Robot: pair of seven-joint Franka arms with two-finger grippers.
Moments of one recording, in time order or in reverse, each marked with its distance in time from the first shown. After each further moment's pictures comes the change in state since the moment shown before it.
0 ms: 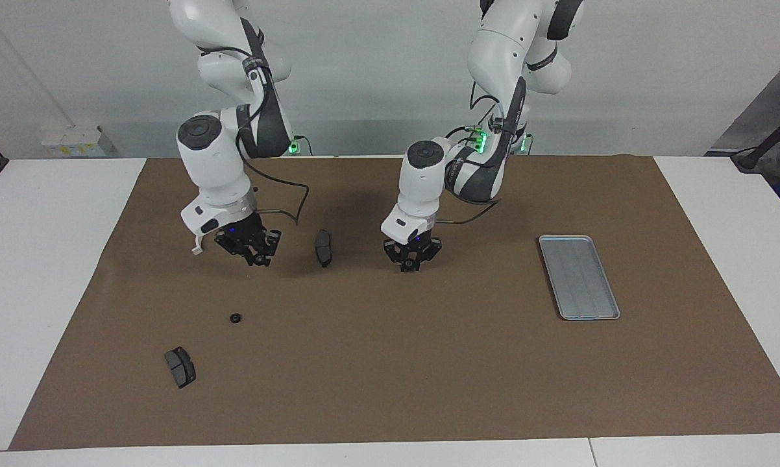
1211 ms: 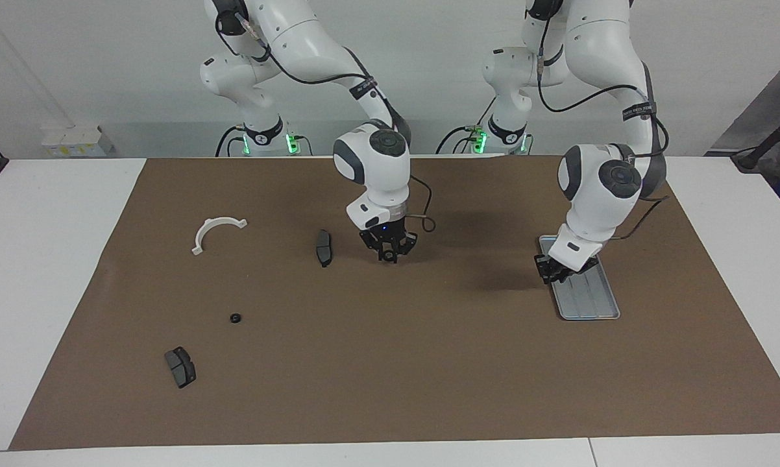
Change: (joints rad) left arm 0.491 -0.129 0.001 -0.105 -0.049 -0.164 0.624; right arm 0.412 0.306 0.003 0.207 -0.126 0.098 0.643
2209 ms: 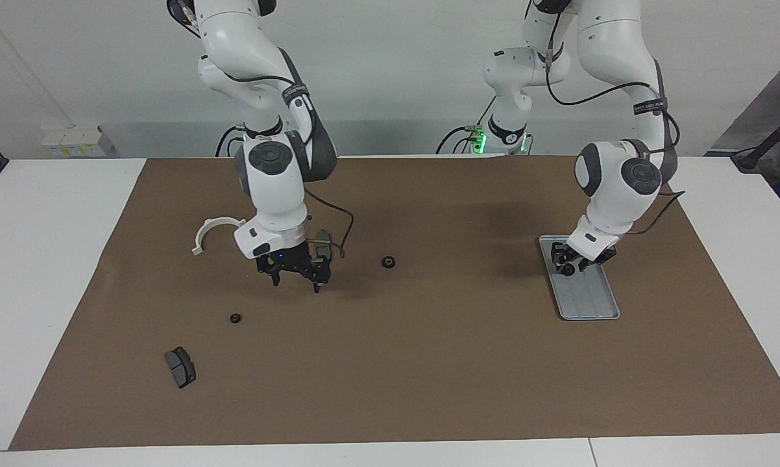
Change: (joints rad) left arm 0.102 -0.040 -0.008 -0.099 0.000 0.043 0.163; right arm -0.382 -0.094 -0.016 0.010 -0.002 -0.063 -0.482
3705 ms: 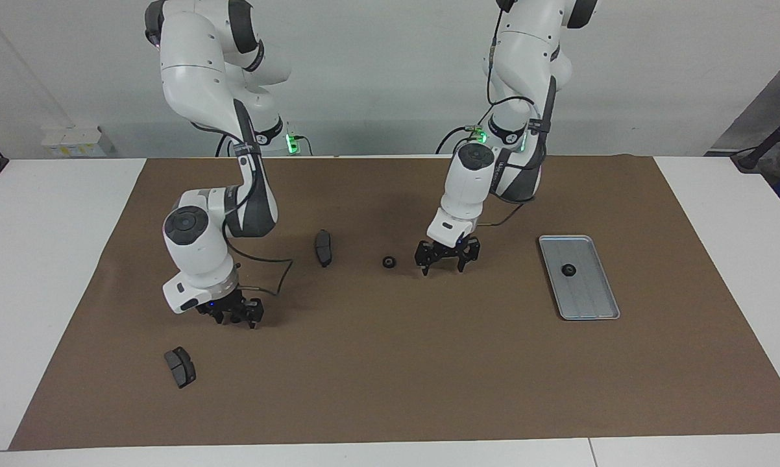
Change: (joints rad) left arm -0.486 0.085 -0.017 -0.043 -0.010 0.388 -0.713; right arm -0.181 0.200 0.004 0.115 0.050 0.015 -0.227
